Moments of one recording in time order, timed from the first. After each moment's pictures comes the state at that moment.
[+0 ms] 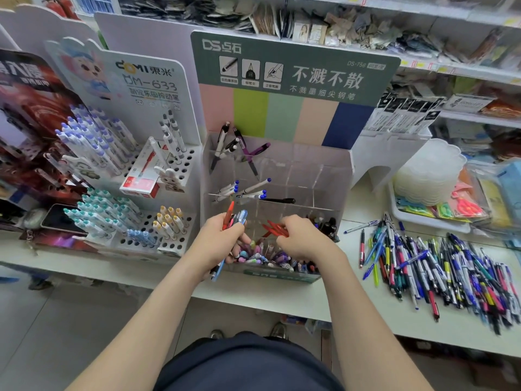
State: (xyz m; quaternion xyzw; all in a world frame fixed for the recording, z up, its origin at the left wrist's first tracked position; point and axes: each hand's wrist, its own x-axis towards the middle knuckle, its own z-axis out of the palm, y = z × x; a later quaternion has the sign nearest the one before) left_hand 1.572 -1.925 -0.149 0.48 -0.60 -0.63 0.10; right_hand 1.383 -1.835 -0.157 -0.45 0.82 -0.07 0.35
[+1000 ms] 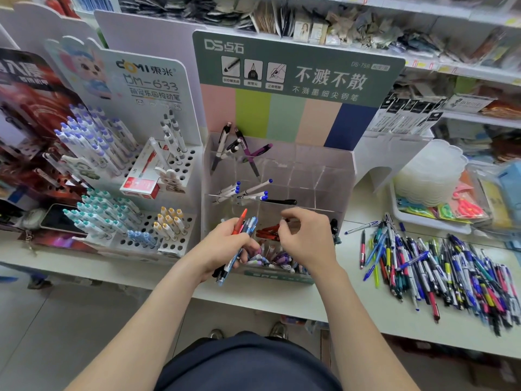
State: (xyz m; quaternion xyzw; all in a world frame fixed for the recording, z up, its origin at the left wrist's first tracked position) left_hand 1.570 -1.930 -0.155 0.43 -0.59 -0.68 0.01; right_hand 1.395 -1.821 -0.174 -0.44 0.82 -0.36 0.09
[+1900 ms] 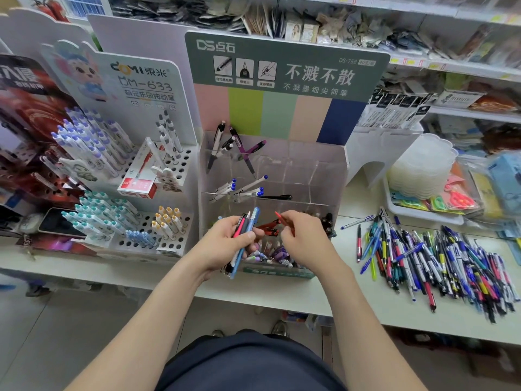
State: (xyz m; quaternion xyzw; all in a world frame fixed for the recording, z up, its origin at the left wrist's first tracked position) left_hand 1.576 -1.927 -0.177 0.36 -0.62 -0.69 0.08; right_hand 1.395 -1.807 -0.165 -0.44 0.83 -0.25 0.23
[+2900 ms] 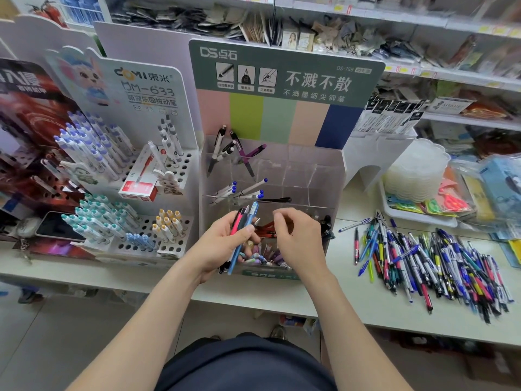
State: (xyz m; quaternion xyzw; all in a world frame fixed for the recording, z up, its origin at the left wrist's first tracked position) left_hand 1.580 -1.926 -0.162 0.31 -0.60 -0.73 0.11; right_hand 1.425 -1.813 -0.161 -0.39 0.82 -0.40 0.12
